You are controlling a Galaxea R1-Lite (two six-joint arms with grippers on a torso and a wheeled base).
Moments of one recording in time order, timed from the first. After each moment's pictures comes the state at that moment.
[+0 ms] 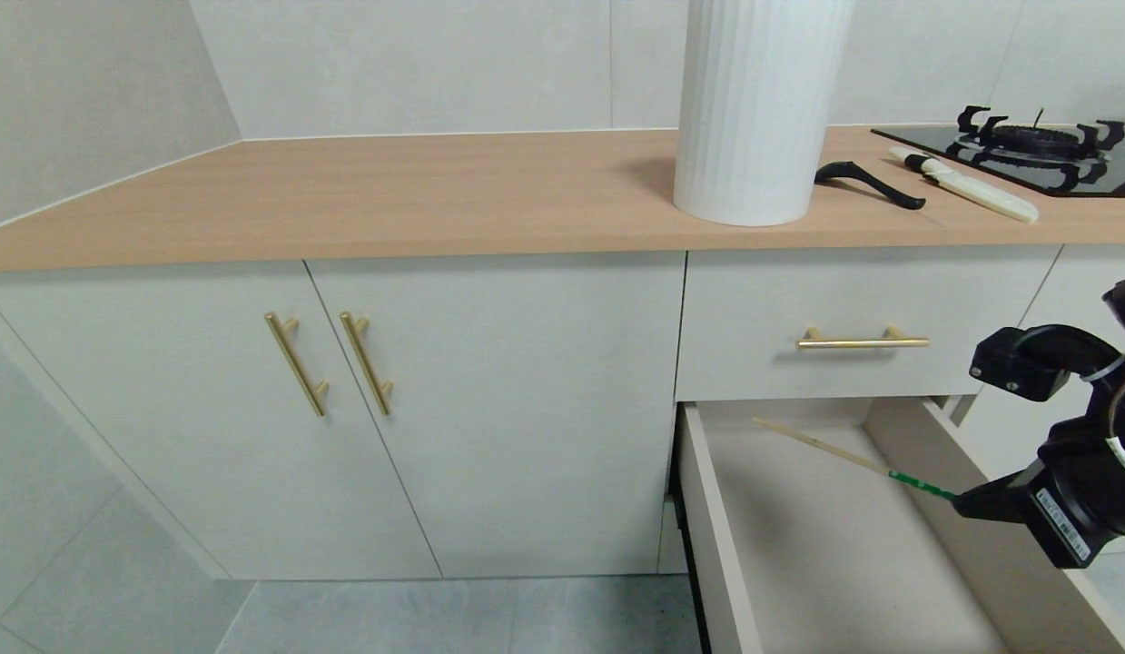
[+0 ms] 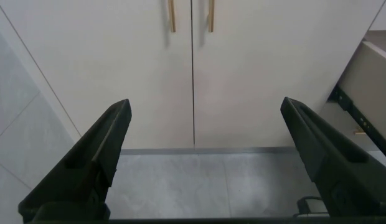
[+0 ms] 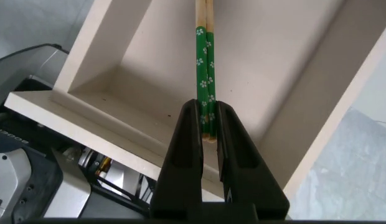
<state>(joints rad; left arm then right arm) 0.00 0.00 0.00 0.00 0.00 0.00 0.30 1.38 -0.98 0.51 0.03 -0.23</state>
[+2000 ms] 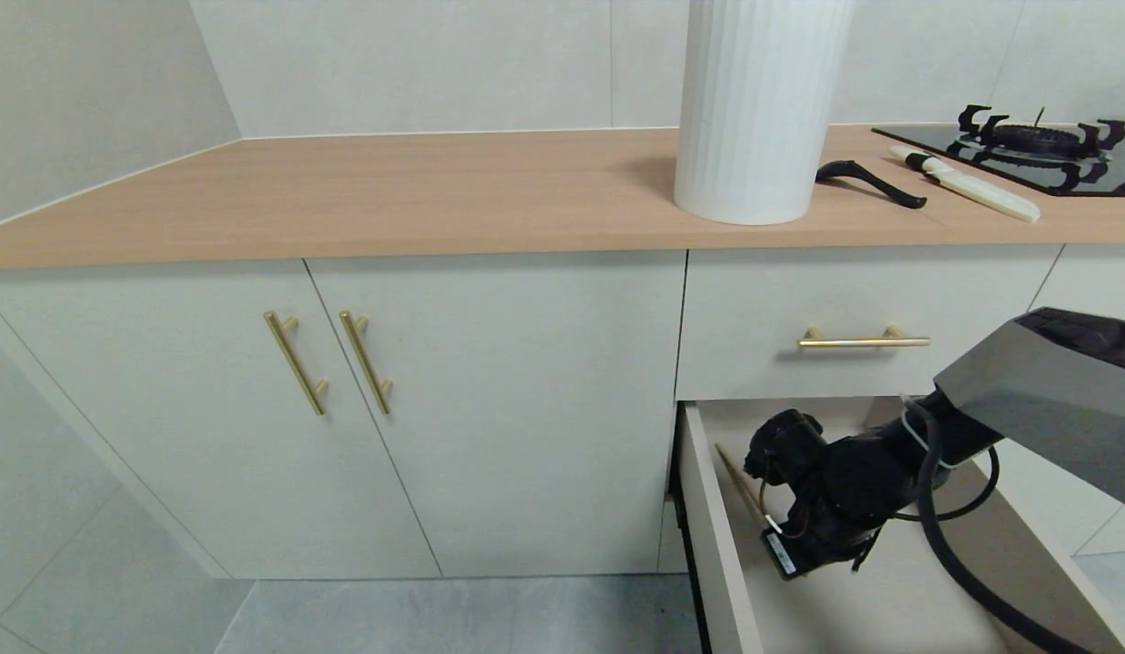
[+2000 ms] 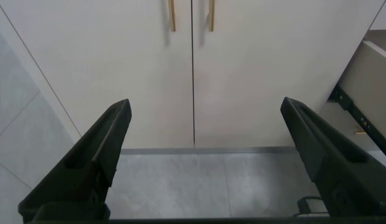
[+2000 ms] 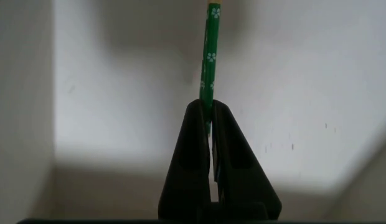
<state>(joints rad) 0.00 0.00 0.00 0.00 0.00 0.00 0.44 2.25 -1.11 0.10 -0.23 0.10</state>
